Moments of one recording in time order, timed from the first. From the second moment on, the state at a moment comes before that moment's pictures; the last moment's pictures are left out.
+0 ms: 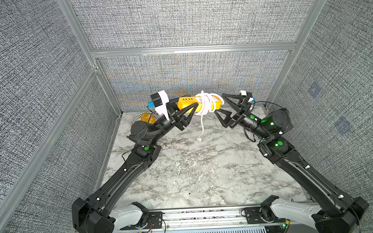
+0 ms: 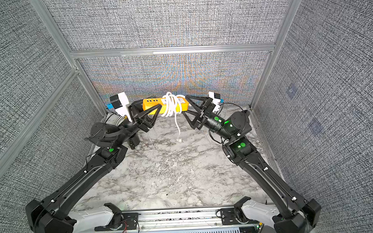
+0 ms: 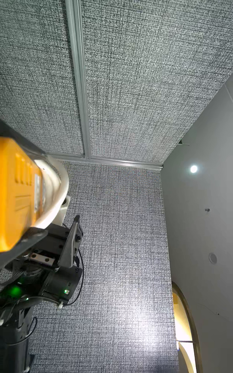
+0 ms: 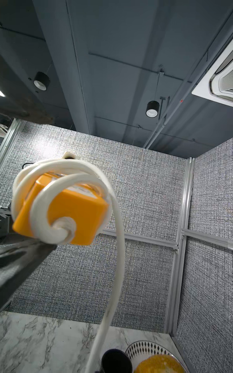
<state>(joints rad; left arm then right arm) -0.61 1.22 1.13 0.71 0.50 -0.42 0.52 1.13 1.18 0.35 -0.46 1.65</state>
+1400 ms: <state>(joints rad) -0.66 1.00 0.91 0.41 0.42 -0.14 0.47 1.16 1.06 0.27 -0.42 1.66</state>
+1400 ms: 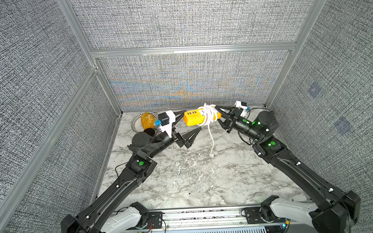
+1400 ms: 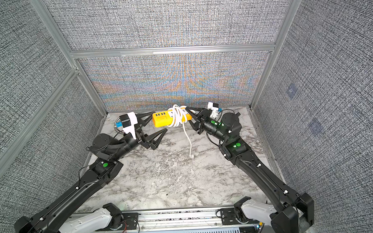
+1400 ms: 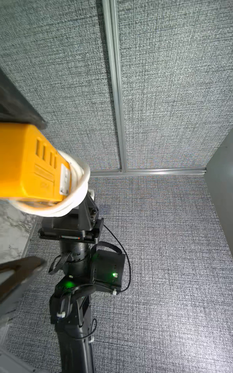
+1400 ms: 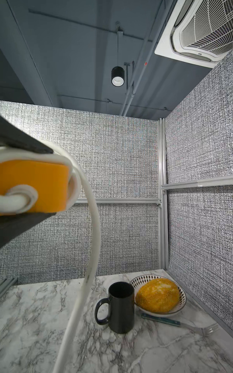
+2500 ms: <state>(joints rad) -0.66 1.02 1.00 0.06 0.16 -1.32 0.42 1.19 1.09 0.22 -0.47 1.33</state>
